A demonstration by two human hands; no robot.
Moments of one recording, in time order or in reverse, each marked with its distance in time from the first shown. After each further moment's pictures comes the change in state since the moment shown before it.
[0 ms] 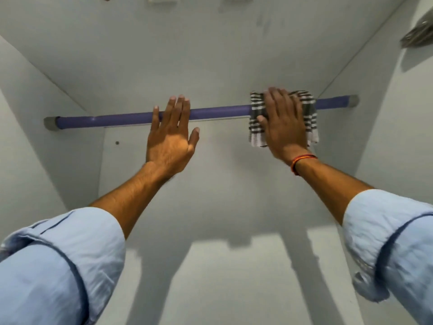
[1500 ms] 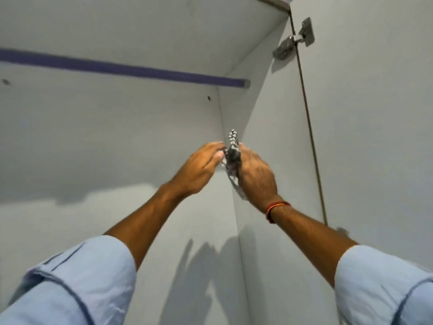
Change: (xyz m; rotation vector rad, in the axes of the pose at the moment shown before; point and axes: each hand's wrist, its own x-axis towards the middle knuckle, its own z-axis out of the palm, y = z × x) left_hand -0.125 0.185 -0.103 -1.346 -0.475 0.162; right_hand -0.191 -0.016 -0.236 -0.135 -0.508 0.170
